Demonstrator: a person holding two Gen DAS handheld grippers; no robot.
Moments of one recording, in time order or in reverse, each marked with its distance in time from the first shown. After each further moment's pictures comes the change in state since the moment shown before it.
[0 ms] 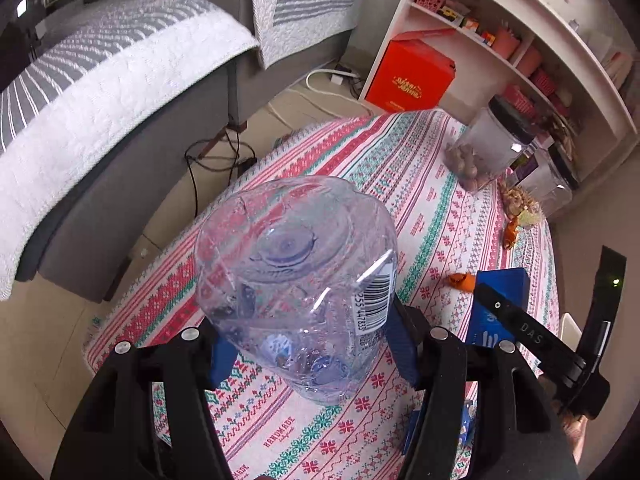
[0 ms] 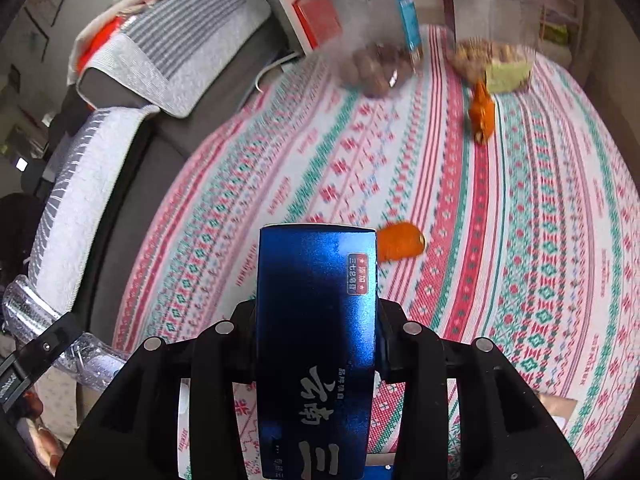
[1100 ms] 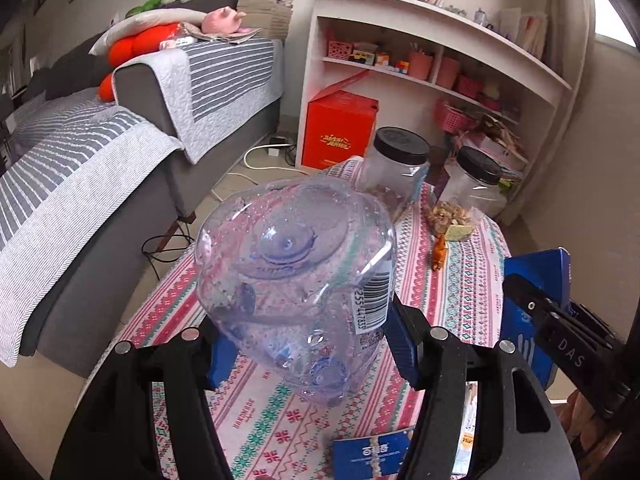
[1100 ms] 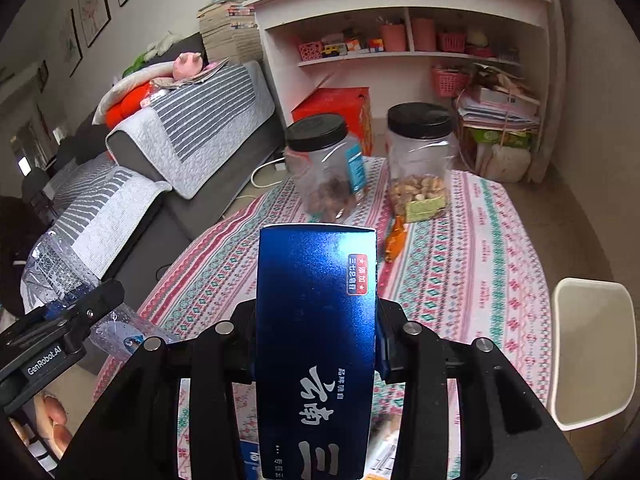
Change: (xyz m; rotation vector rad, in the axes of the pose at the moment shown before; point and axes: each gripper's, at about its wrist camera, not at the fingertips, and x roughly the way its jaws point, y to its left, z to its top) left arm -0.046 -0.111 -0.013 0.228 -0.246 -0.058; right arm -0.137 -0.054 -0.005 -0.097 -0.335 -0.096
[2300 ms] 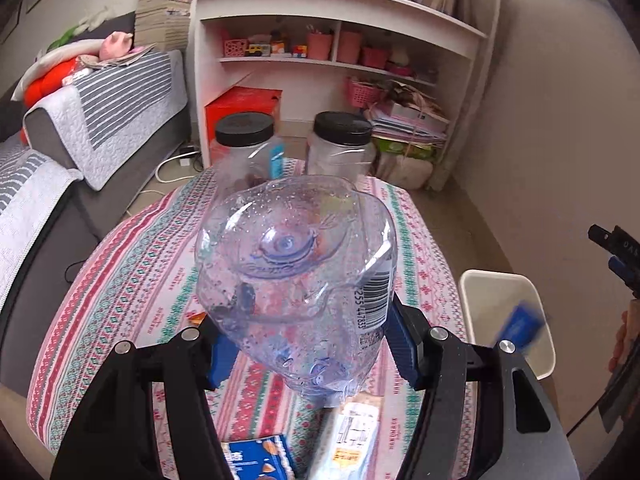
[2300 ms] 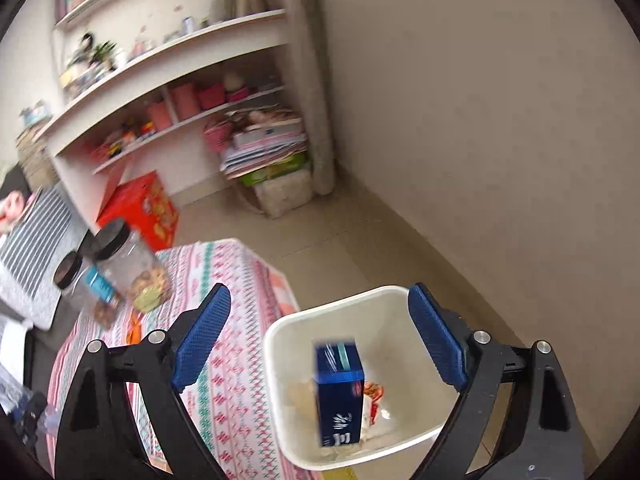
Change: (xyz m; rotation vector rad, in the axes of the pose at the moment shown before) left arm 0.015 -0.158 -0.024 0.180 0.012 -0.181; right arm -0.127 -0.282 -0.013 0.425 -0.182 -0.510
